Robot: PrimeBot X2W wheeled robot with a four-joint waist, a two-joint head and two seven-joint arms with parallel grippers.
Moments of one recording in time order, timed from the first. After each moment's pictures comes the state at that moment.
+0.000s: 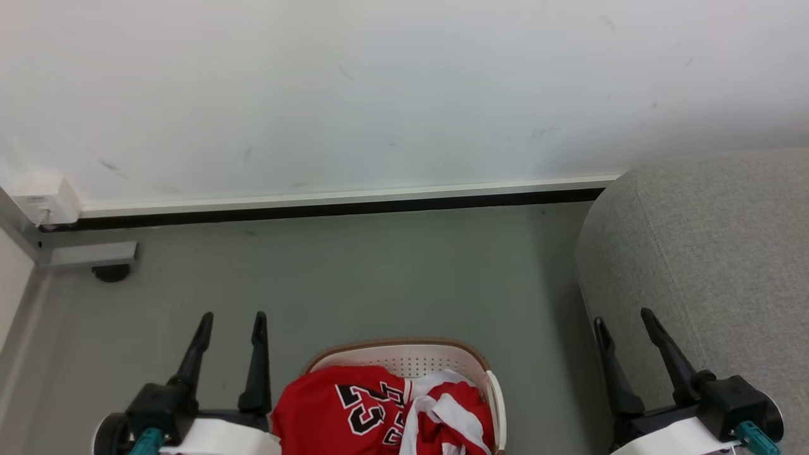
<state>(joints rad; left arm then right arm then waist) -0.07 0.06 -0.04 0.11 -0.11 -0.02 -0.25 -0.13 -0.07 0.16 0.23 0.25 0.13 -0.25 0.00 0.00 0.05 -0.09</state>
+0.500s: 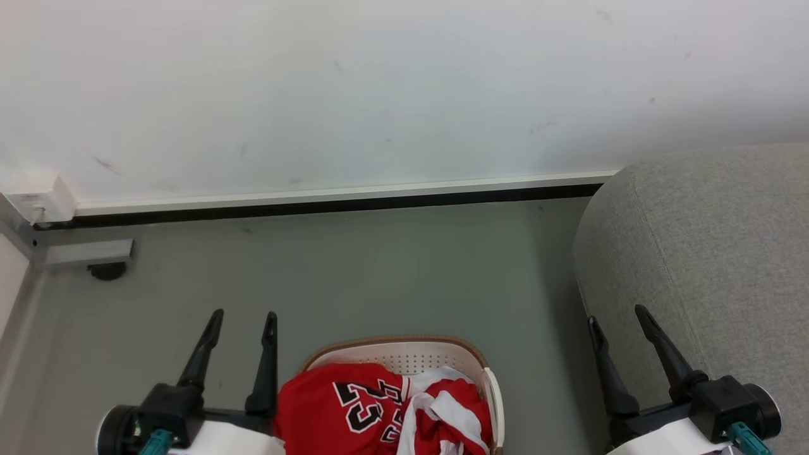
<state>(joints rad) -0.07 0.05 -0.04 0.11 -0.04 -0.03 -0.26 -0.13 -0.06 0.17 0.22 0.19 0.13 -0.26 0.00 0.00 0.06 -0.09</state>
